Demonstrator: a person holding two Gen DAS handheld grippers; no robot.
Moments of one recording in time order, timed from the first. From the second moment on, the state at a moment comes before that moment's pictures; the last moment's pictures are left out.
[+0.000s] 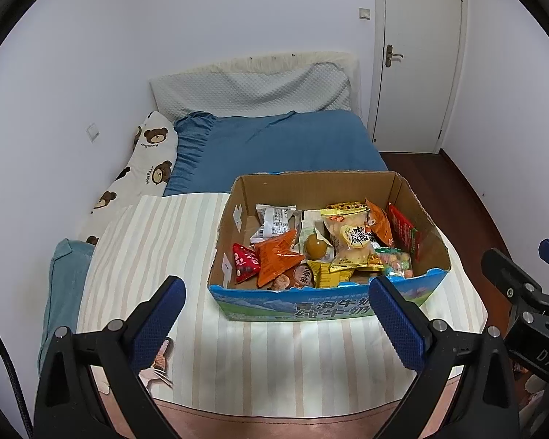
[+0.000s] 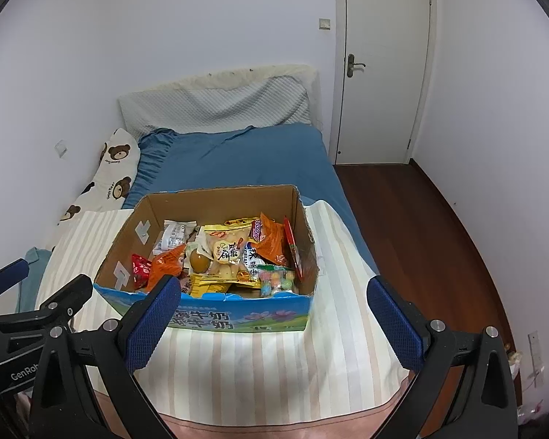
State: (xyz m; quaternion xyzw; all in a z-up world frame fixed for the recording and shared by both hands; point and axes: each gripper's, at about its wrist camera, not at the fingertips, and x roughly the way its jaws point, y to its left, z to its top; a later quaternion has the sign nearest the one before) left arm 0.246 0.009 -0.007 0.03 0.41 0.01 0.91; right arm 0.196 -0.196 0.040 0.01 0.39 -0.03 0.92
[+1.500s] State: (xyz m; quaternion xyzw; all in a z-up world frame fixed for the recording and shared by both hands) left arm 0.242 0.009 0.001 0.02 0.41 0.02 0.91; right arm 0.184 -0.201 0.039 0.02 0.39 -0.04 0.92
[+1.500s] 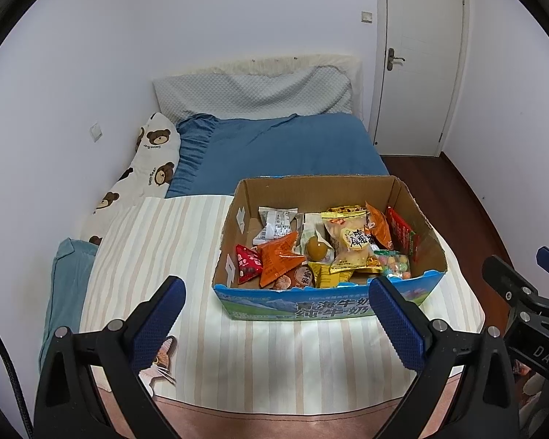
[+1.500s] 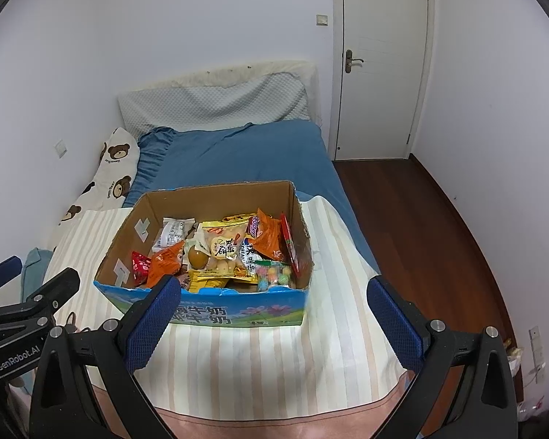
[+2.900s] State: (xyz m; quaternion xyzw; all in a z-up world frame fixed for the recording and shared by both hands) left arm 0.238 0.009 0.006 0.02 0.41 0.02 0.91; right arm 0.178 -0.205 0.042 0.02 0.40 -0.04 0.92
